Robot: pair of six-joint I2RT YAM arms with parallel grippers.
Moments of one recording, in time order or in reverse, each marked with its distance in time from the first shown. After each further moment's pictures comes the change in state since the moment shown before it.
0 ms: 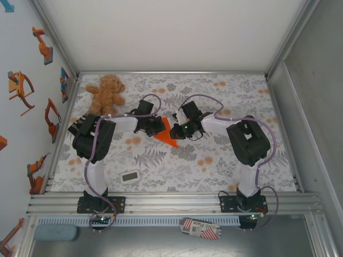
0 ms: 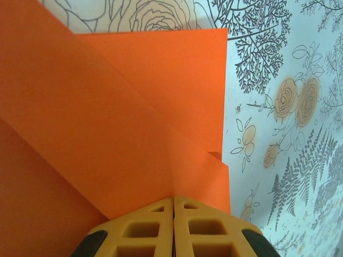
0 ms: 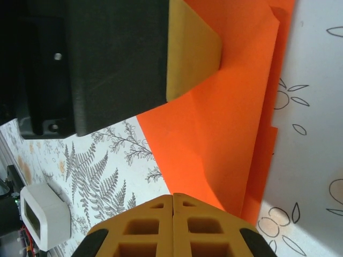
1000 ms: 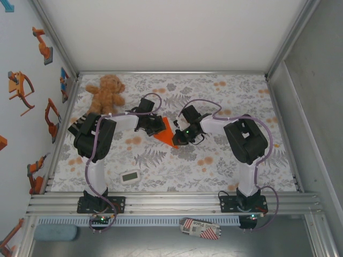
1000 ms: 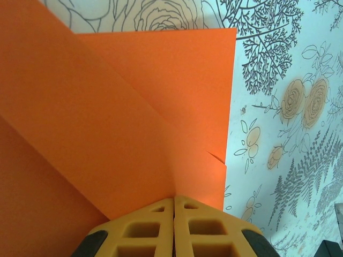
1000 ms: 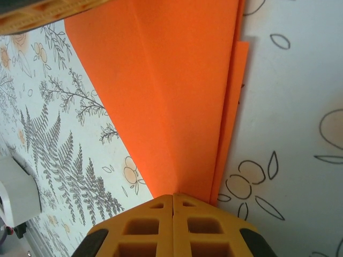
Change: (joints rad) left arm 0.001 0.021 0.053 -0.082 -0.003 0.000; right arm 0.000 0.024 -0.019 -0.120 0.001 -0.086
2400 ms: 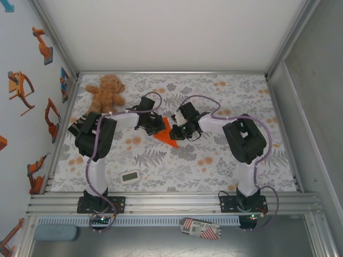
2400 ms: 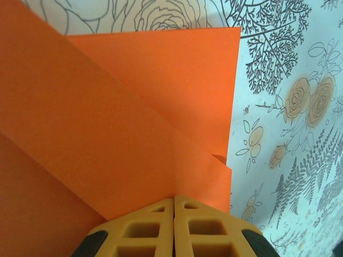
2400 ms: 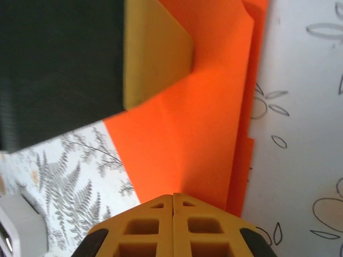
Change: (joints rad) left arm 0.005 0.022 0.051 -0.072 0.015 0.016; right arm 0.014 0.024 0.048 0.090 0.060 0.073
